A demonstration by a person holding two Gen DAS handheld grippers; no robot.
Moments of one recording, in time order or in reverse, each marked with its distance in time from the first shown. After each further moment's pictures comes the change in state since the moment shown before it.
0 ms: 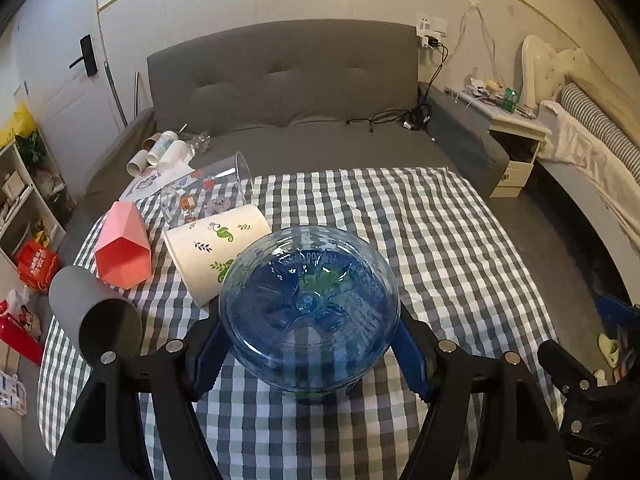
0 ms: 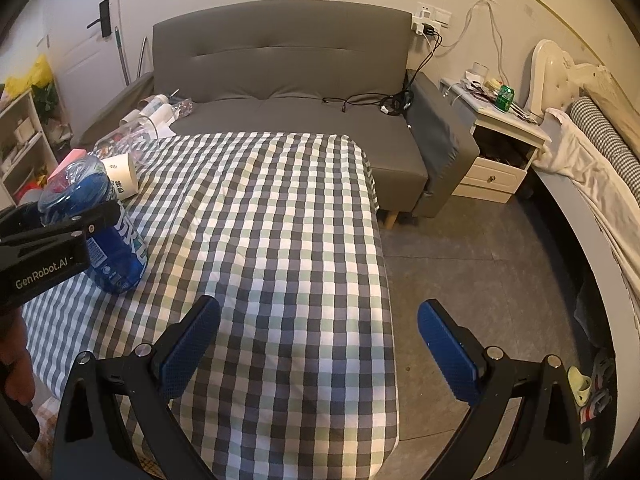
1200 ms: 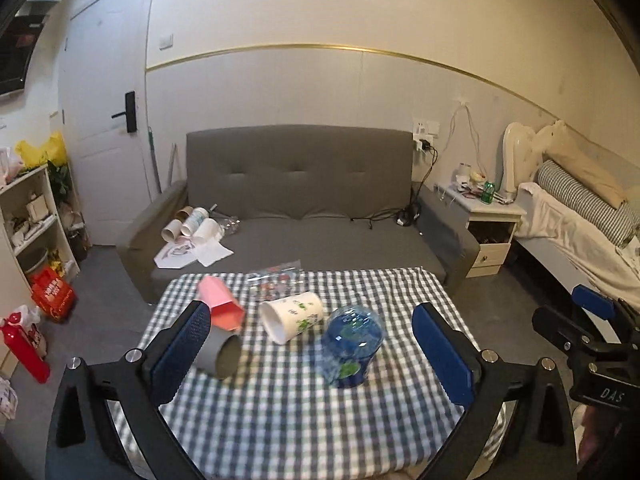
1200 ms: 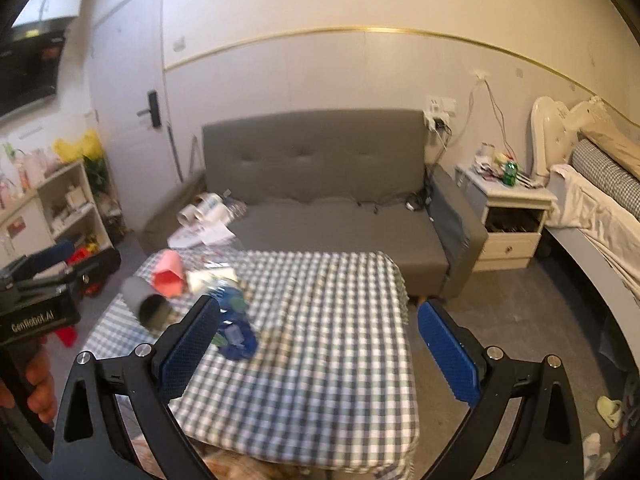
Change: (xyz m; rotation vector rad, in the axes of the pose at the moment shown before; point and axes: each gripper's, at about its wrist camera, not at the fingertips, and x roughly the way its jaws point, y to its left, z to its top) left arm -0.202 0.066 -0.008 -0.068 -0.324 -0.022; right arm -0.176 0.023 0.005 0.040 -0.367 0.153
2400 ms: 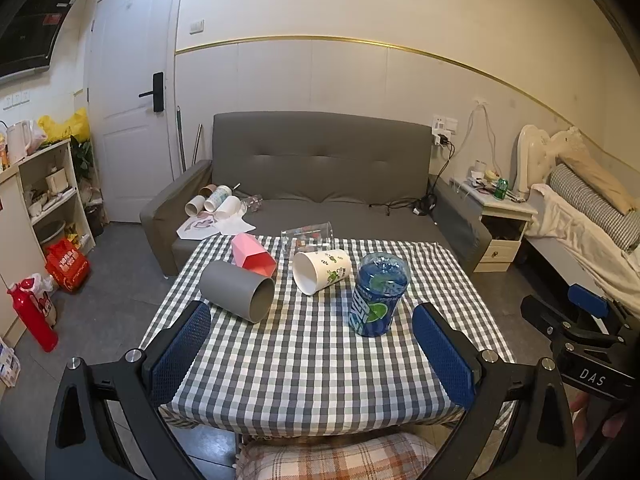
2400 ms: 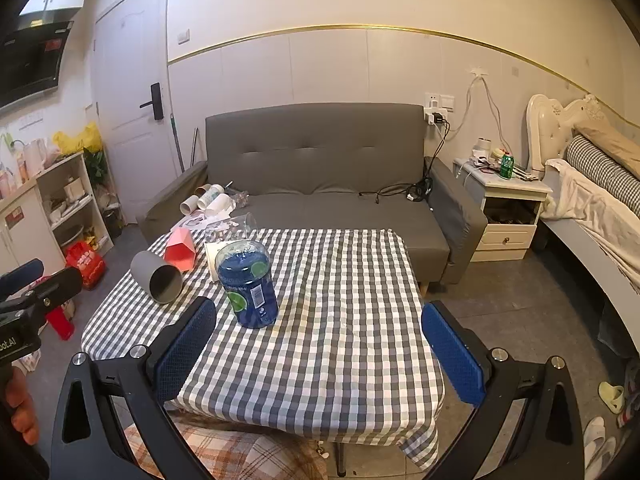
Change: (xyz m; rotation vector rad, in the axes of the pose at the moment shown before) left arm -0.033 0.028 -0.061 -0.052 0.026 0.046; right arm -0.013 0.036 -0.052 -0.008 0.019 -0.030
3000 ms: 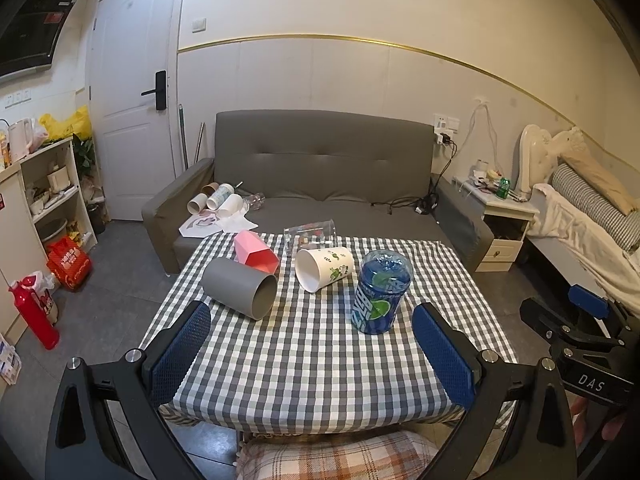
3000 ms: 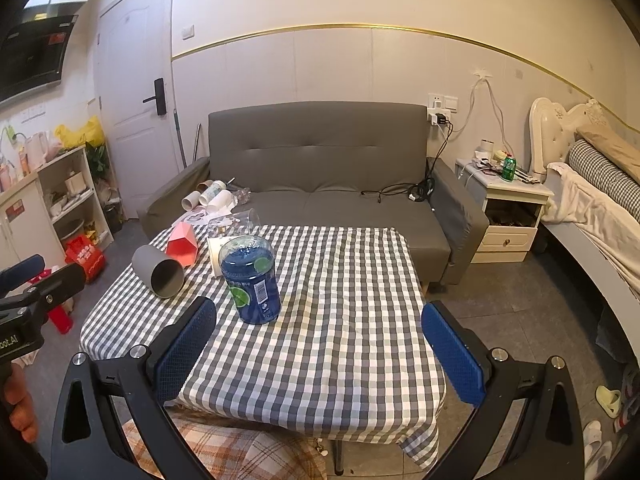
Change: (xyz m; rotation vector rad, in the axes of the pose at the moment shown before) left arm 0.000 0.002 -0.003 -0.005 0.002 0.006; right arm 0.000 0.006 -0.002 -0.017 0.007 0.001
